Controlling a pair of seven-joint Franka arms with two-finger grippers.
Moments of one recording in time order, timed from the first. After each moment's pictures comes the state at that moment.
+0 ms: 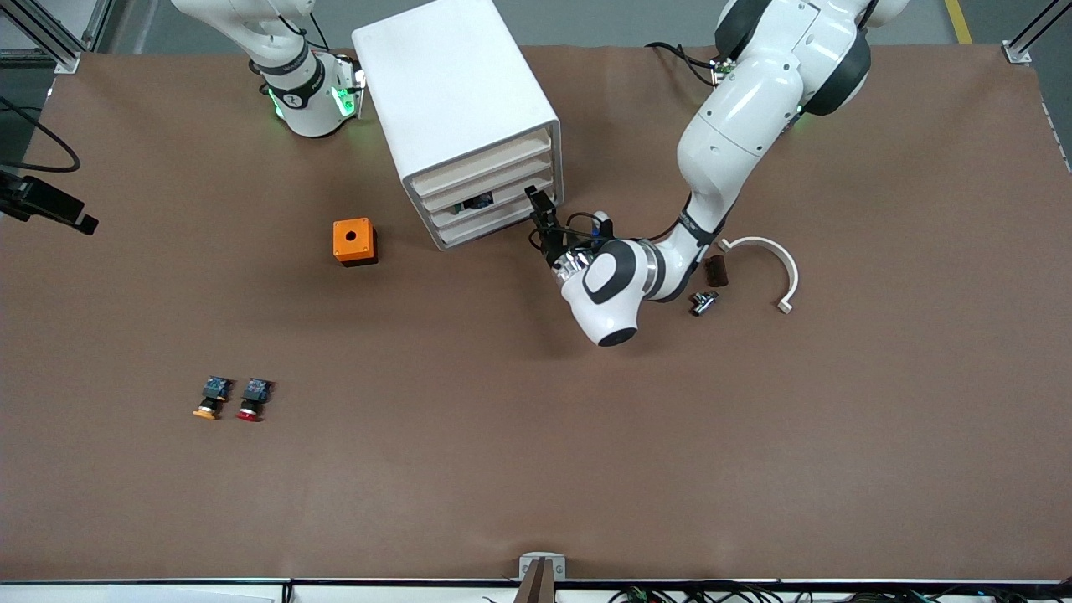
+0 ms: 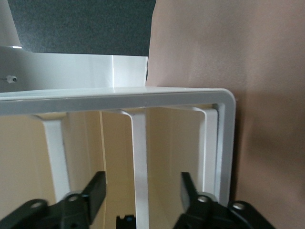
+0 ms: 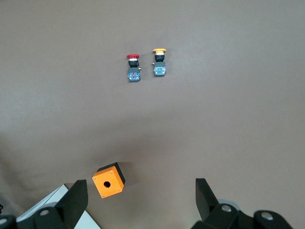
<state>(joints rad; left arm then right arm) -0.53 1.00 -0.21 -1.41 -0.92 1.52 -2.29 -0.02 -0.03 -0.12 -1.61 0.04 1.55 0.10</state>
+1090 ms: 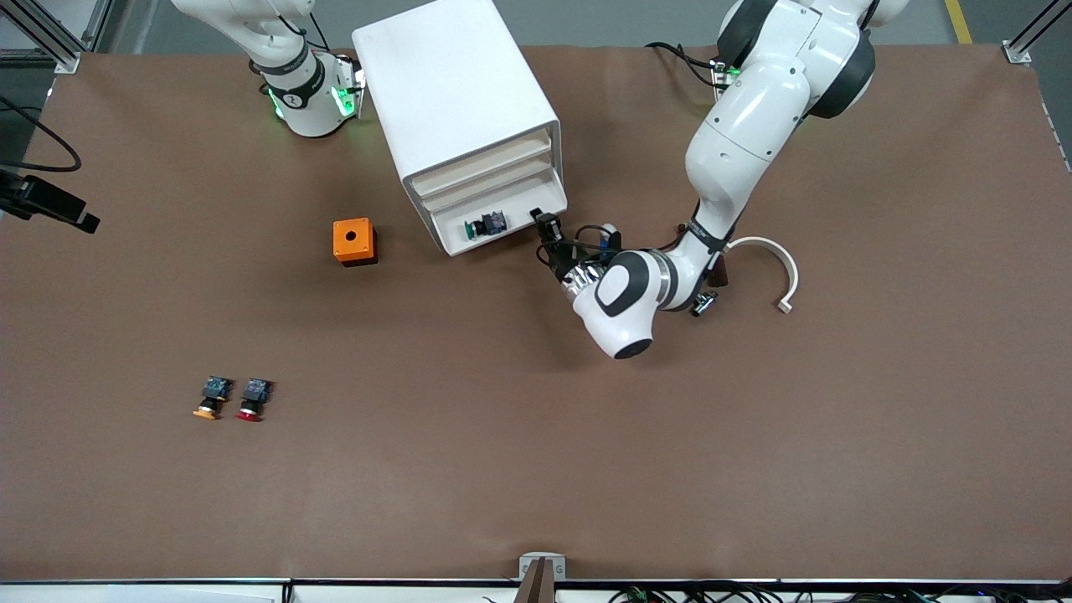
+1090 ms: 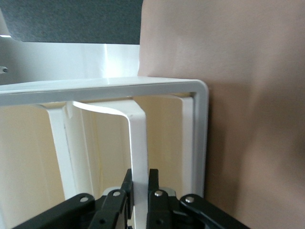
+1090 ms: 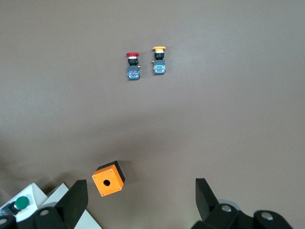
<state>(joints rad) -0.49 1.00 -0.15 -1.36 -0.94 1.52 -2.27 -0.02 -0.03 -0.12 -1.61 0.04 1.54 0.10</state>
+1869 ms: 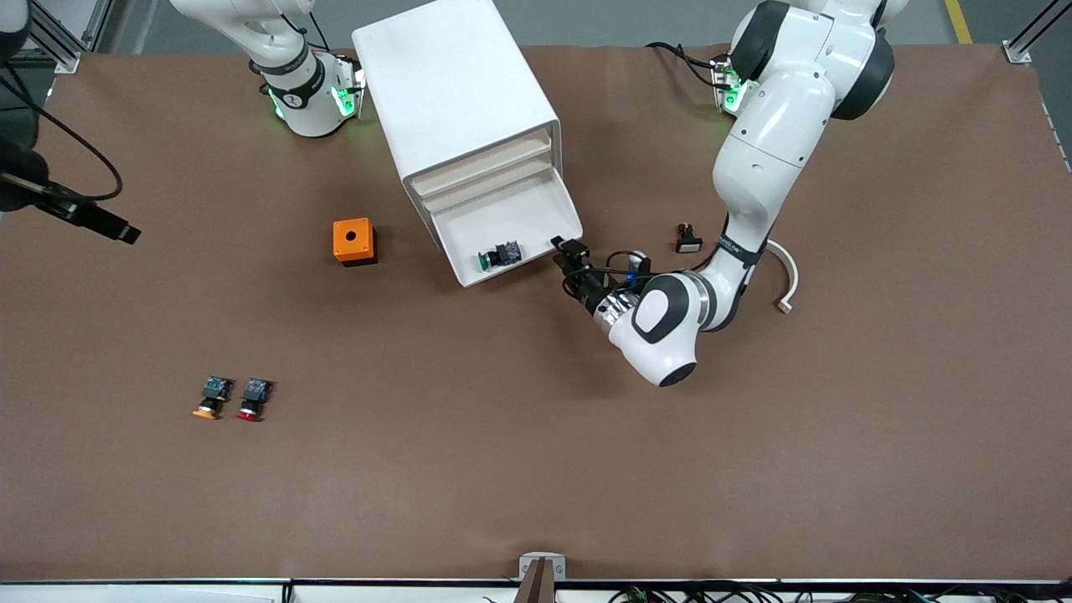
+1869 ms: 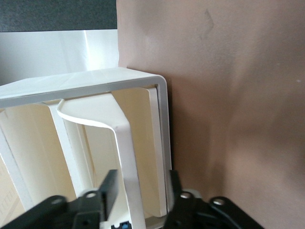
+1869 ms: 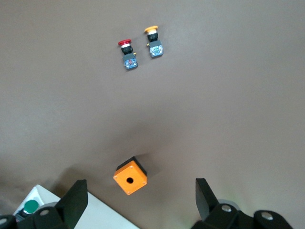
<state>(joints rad) -0.44 1.00 -0.09 -1.32 -0.94 1.52 -2.18 0.05 -0.02 -0.09 -1.65 0.05 1.54 0.46</state>
